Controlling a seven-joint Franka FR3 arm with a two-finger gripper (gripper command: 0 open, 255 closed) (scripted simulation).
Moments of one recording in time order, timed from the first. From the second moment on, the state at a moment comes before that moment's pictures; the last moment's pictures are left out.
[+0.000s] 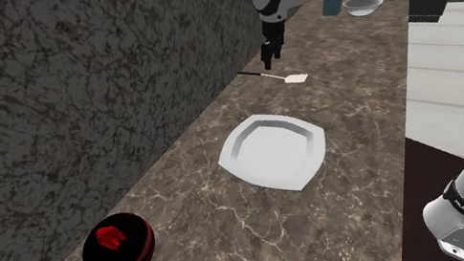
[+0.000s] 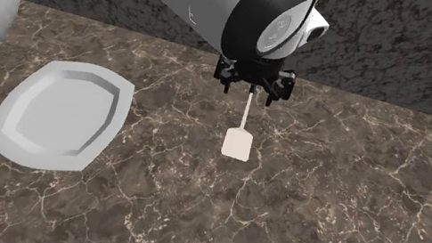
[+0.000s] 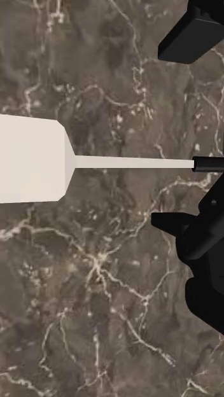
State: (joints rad) arm -0.05 0.39 -0.14 -1.67 0.09 2.10 -0.51
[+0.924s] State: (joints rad) arm -0.06 0.51 -0.13 -1.61 0.11 2.17 -0.53
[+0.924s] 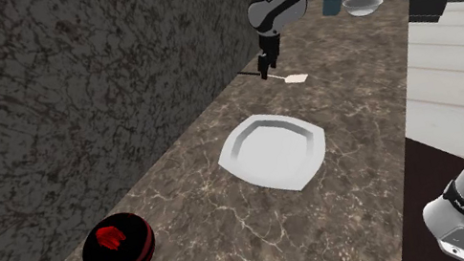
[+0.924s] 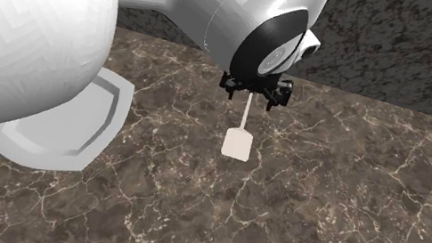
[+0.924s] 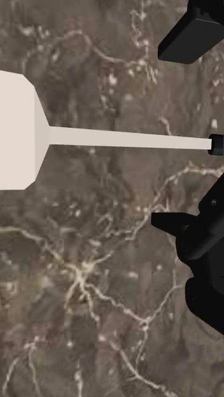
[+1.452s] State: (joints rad) arm -0.06 0.51 -0.13 -1.61 0.11 2.17 -0.53
